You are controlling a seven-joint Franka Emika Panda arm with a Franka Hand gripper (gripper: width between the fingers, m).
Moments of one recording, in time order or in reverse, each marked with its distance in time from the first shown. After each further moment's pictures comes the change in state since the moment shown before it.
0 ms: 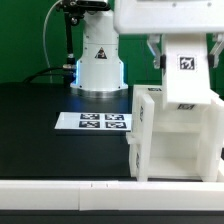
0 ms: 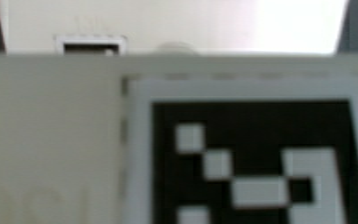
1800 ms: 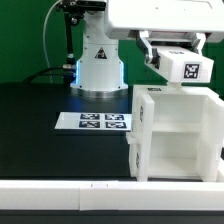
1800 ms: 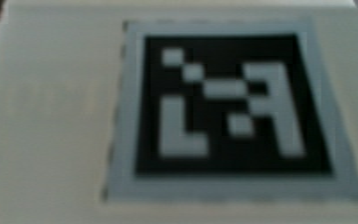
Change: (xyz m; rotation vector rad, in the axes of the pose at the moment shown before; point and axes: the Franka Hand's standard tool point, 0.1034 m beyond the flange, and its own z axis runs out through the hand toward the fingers) arm -0.040 0.012 0.007 -0.005 0.564 -0.169
